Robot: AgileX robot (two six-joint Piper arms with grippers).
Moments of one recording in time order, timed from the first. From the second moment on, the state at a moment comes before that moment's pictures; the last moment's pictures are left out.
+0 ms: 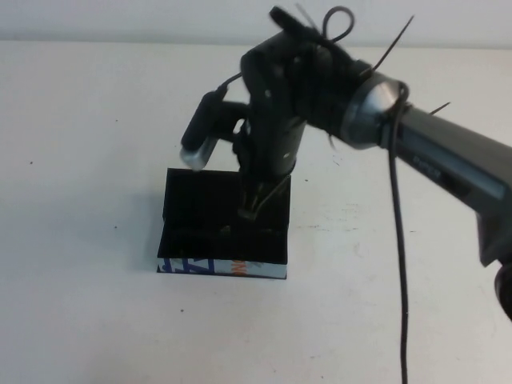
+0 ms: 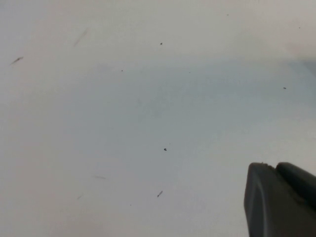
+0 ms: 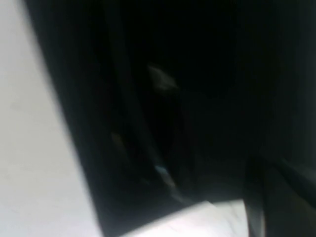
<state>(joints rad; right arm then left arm) 0.71 2.18 -2.07 -0.06 1.23 -0.53 -0.08 -0.01 0.03 0.20 0.39 -0.17</state>
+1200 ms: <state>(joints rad) 0.39 2.08 -2.07 0.40 1.24 -0.43 -0.08 -0.01 0.03 -0.15 0.07 -0.42</state>
